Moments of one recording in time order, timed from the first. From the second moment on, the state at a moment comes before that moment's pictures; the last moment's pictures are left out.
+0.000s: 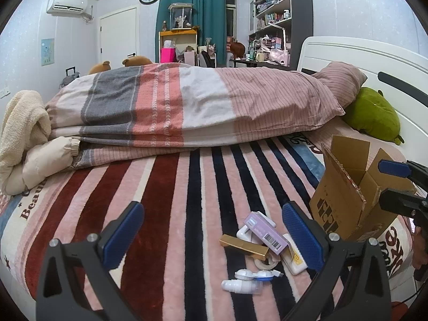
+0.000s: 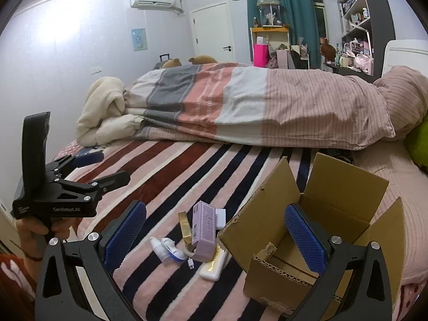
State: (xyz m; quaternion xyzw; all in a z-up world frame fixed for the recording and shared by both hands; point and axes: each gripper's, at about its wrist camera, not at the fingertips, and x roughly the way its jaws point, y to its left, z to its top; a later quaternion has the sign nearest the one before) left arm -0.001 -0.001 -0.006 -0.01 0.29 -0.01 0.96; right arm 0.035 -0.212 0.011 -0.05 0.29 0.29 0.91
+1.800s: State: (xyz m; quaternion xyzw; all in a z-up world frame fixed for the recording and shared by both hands) left arm 0.003 0.010 -0.015 -0.02 0.29 -0.01 0.96; right arm 0.026 -0.203 0.011 -0.06 0.31 0.33 0.89
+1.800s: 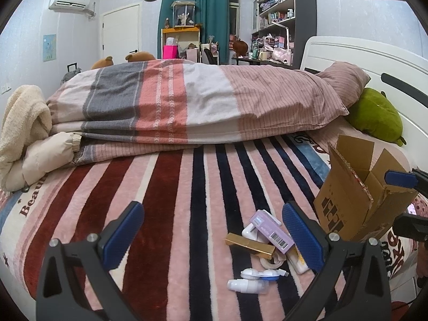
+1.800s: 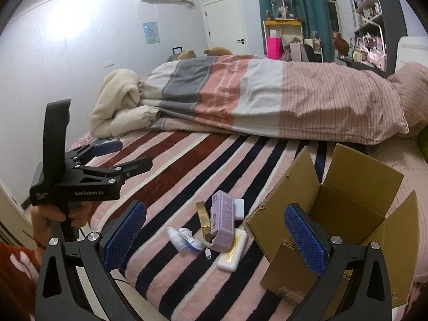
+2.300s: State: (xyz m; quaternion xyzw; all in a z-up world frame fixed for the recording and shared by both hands) left arm 0.016 0.060 -0.052 -0.02 0.32 -0.01 0.95; right arm 0.031 -0.114 -0.037 -0.14 0.36 0.36 0.85
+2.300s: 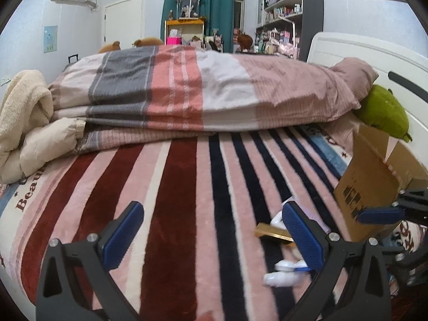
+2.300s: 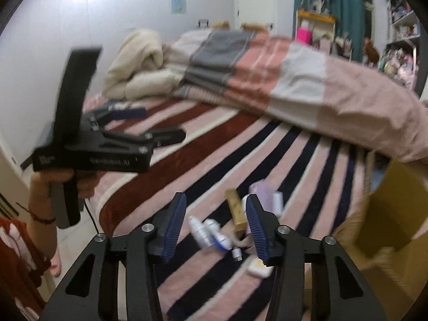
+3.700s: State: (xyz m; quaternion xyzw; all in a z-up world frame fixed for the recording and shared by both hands) left arm 0.069 0.038 -0.046 -0.12 0.36 -0.26 0.89; right arm 0.085 -0.097 -0.064 -0.13 0.40 0.33 0.84
